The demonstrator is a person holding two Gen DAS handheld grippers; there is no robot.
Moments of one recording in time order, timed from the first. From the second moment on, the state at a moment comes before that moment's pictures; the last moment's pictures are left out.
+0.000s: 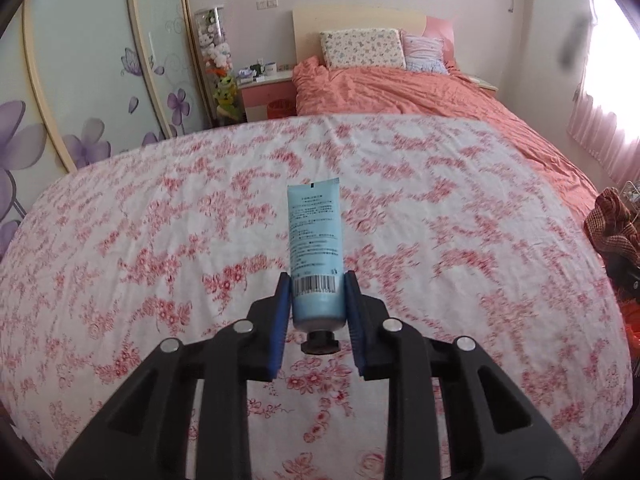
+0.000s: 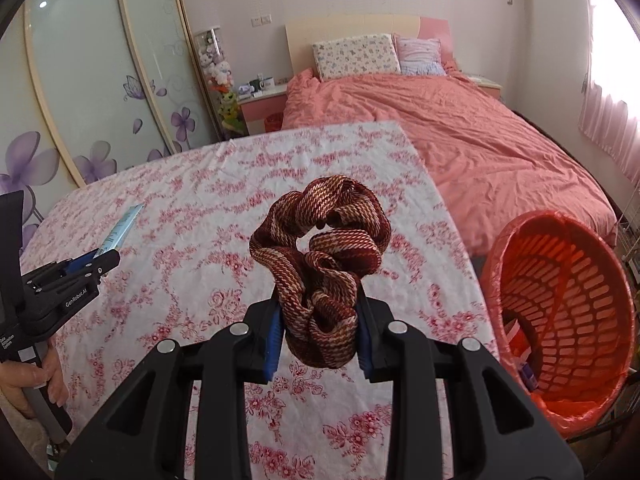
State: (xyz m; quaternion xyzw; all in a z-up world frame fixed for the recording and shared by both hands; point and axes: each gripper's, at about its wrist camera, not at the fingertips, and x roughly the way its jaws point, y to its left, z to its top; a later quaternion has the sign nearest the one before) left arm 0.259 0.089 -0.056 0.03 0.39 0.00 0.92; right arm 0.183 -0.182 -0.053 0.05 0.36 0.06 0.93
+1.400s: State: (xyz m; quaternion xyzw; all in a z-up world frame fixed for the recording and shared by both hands) left arm 0.234 -0.276 -0.032 0.09 0.36 -0.32 0.87; right arm 0.138 -0.416 -0.051 0.19 0.29 -0.10 0.93
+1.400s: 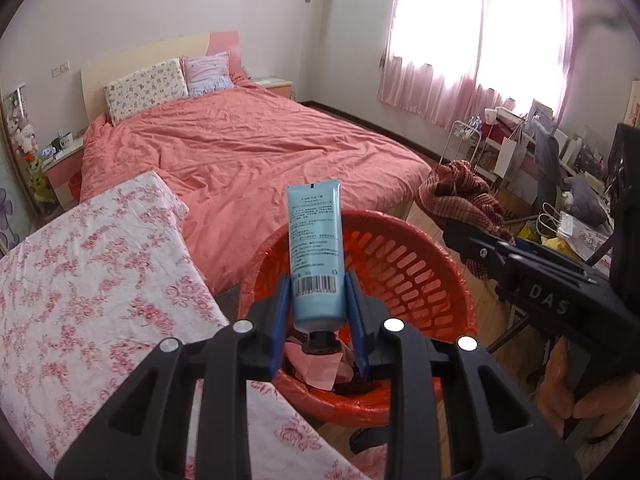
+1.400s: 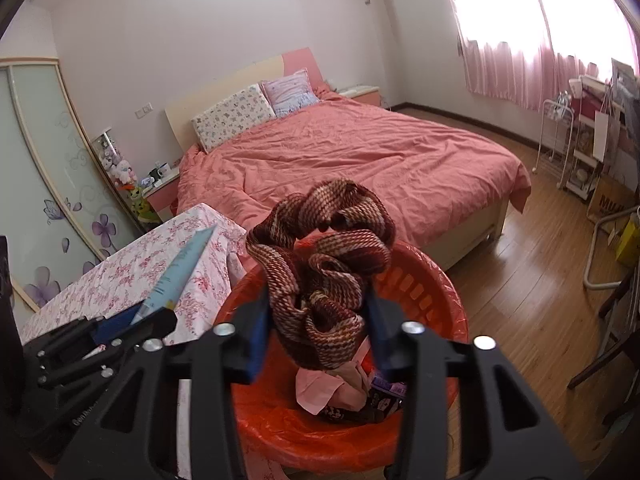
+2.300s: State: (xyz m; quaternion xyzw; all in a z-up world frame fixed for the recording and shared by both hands) left arm 0.105 -0.086 0.017 0.06 0.23 -0.13 0.96; right arm 0.009 -0.294 0.000 0.04 0.17 -0.20 0.96
